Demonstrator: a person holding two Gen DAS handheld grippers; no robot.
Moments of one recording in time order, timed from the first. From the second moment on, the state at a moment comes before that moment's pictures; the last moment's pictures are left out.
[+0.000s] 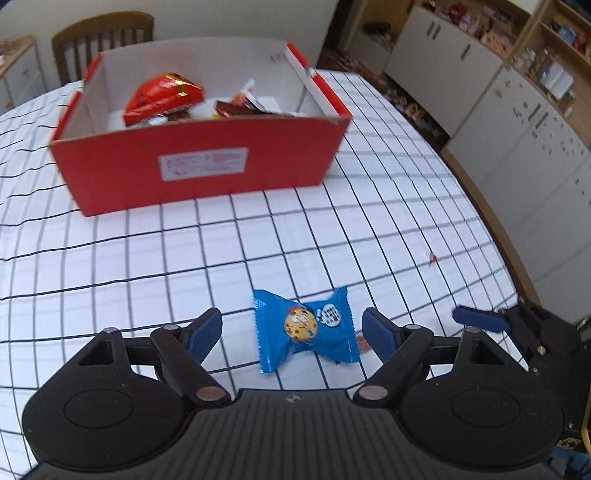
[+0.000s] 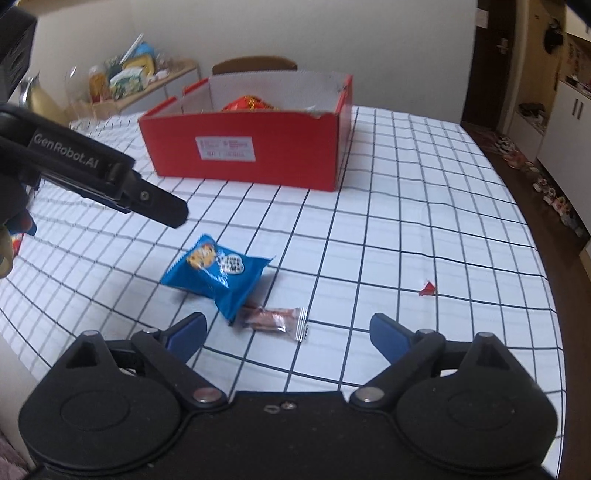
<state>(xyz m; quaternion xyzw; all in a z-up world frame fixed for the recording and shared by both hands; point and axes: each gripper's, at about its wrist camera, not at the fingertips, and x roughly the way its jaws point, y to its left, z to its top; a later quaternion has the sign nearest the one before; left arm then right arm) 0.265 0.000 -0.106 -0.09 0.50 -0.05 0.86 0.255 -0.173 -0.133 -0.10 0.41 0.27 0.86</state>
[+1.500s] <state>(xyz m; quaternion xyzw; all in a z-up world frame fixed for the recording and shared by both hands) 0.301 -0.007 -0.165 -0.05 0.57 -0.04 0.82 0.278 -0.131 -0.173 -0.25 0.41 0.43 0.76</state>
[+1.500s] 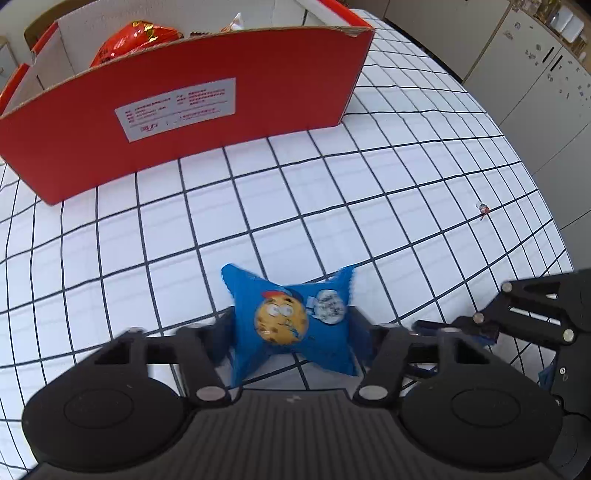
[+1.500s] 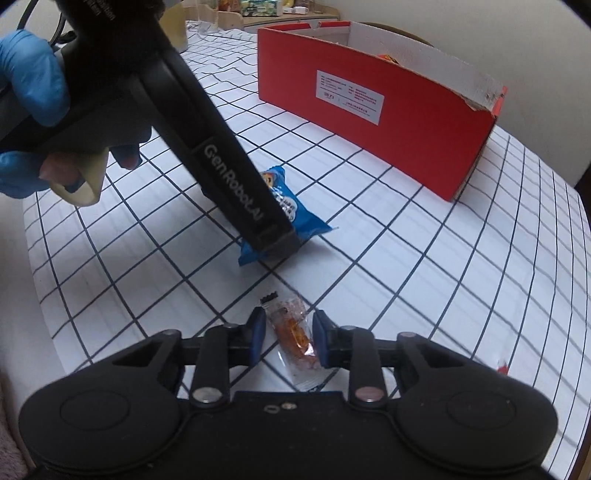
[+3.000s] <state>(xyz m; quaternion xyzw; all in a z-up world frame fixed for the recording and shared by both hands) 0.208 0.052 -0.052 -0.11 0.44 -0.01 0.89 0.225 -0.133 -0.055 -0.02 0.36 0.27 0.89</state>
